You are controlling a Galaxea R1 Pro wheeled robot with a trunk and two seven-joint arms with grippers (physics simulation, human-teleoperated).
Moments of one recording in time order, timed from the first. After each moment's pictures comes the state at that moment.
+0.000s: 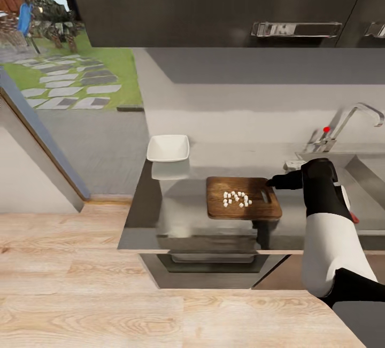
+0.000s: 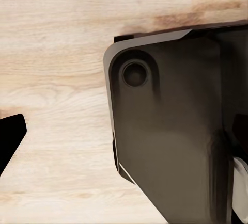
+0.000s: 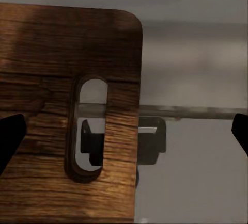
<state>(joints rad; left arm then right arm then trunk) -0.17 0.03 -0.60 0.00 0.50 -0.35 0.01 -1.08 -0.02 -0.44 -1.03 0.96 0.99 0.83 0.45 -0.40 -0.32</state>
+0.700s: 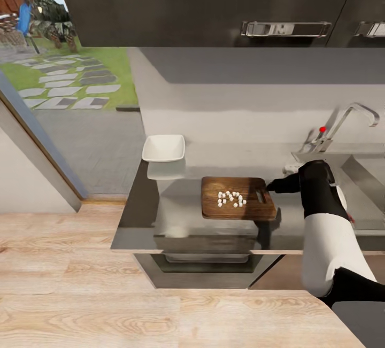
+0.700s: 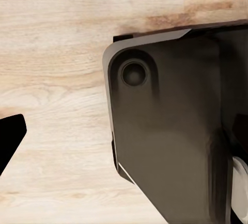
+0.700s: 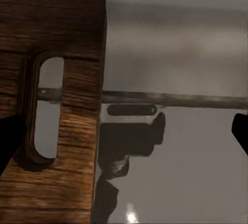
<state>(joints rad) -0.17 0.03 -0.60 0.00 0.50 -0.35 0.01 -1.08 -0.02 -0.44 -0.99 1.02 0.98 0.83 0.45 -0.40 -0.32</state>
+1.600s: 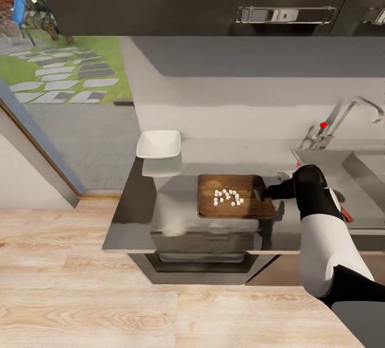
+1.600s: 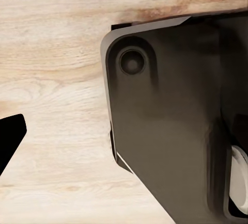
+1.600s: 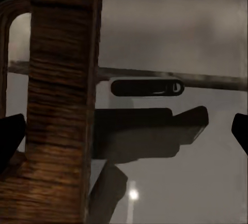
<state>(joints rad) -0.17 0.03 -0.60 0.00 0.50 -0.35 0.01 -1.08 -0.02 -0.44 -0.91 1.03 0.98 0.83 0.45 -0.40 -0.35</state>
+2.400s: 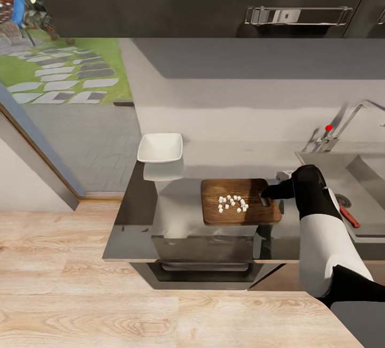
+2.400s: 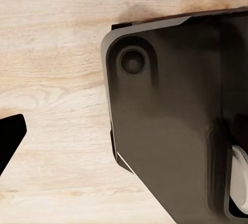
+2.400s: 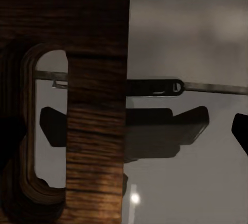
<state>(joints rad) -0.17 0.03 -0.60 0.00 0.50 -0.35 0.01 -1.08 -0.01 -0.44 -0.91 1.03 0.98 0.82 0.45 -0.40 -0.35</state>
